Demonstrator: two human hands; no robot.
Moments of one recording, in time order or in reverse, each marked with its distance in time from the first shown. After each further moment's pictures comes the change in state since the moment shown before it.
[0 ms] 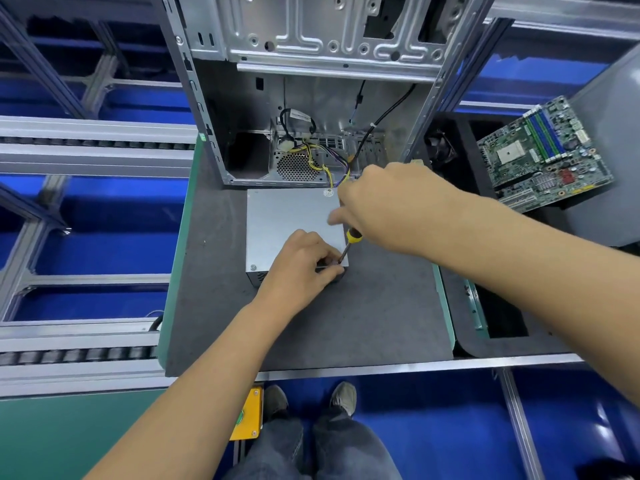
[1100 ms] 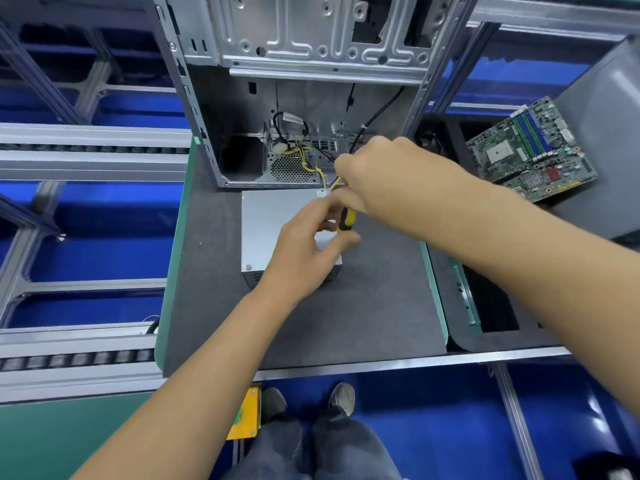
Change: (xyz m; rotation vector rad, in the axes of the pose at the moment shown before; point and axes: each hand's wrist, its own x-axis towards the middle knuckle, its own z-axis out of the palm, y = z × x) left_hand 0.010 0.044 -0.021 -0.453 0.174 0.049; right_hand -0.002 0.012 -0.007 0.058 0.227 -0.020
